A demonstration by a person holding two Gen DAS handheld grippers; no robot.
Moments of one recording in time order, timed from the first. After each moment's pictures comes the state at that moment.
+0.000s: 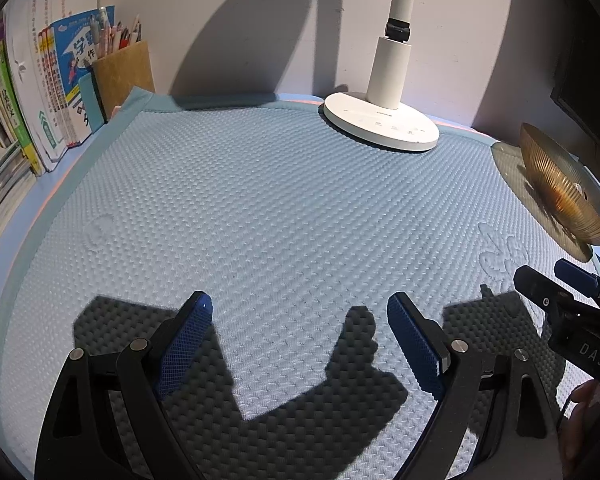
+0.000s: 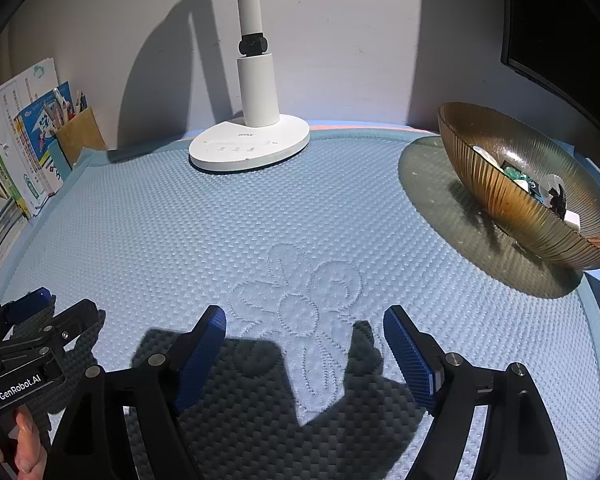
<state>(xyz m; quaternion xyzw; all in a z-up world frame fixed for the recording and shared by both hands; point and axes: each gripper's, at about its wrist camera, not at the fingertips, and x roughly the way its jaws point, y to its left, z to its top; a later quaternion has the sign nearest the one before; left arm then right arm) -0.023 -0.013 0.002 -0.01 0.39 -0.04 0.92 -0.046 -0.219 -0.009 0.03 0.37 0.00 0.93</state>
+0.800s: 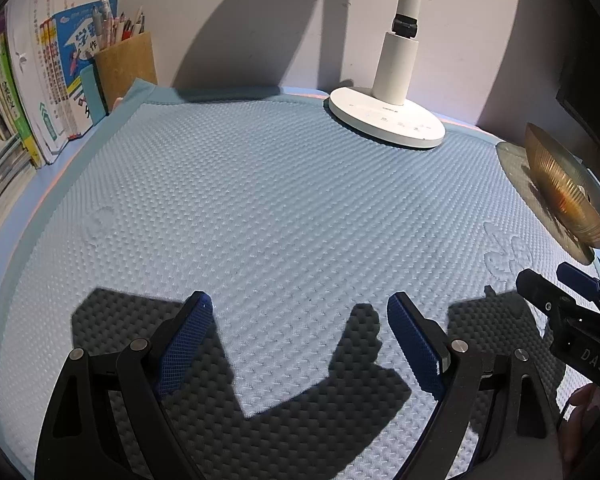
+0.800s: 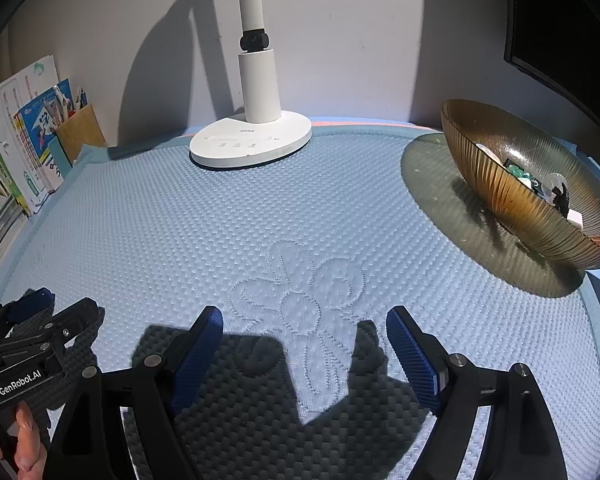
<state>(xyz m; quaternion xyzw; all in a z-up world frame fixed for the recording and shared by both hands) -0.020 -0.011 -0.002 -0.02 0.40 -0.03 0.91 -0.044 -0.213 -0.010 0.03 0.37 0.00 0.93</state>
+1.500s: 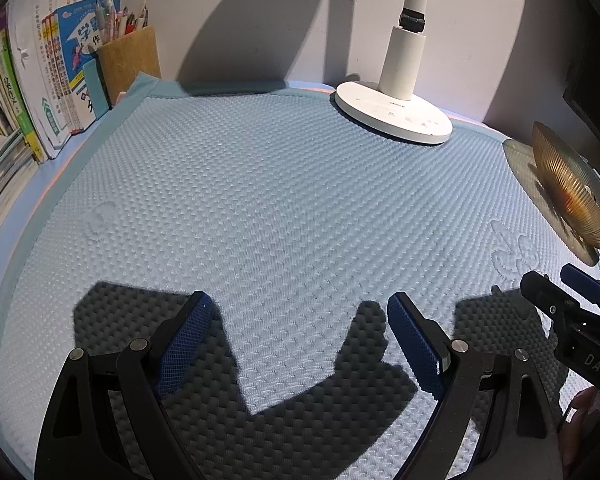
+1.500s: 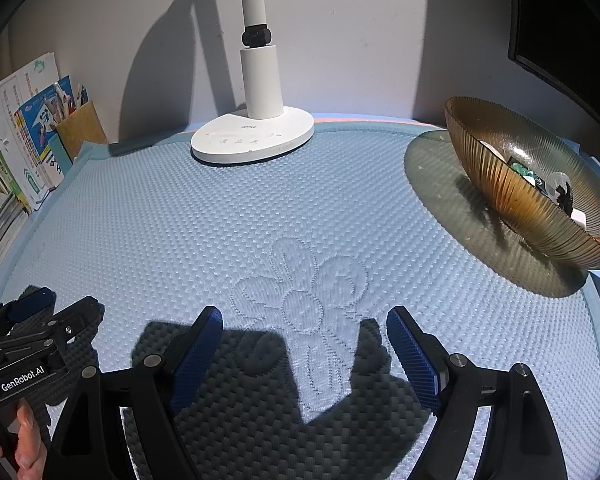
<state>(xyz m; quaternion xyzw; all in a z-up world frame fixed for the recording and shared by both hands) -0.019 -0.011 -0.006 -0.02 0.41 -0.02 0.91 -0.042 -0.211 -0.011 0.03 0.38 0.00 0.93</state>
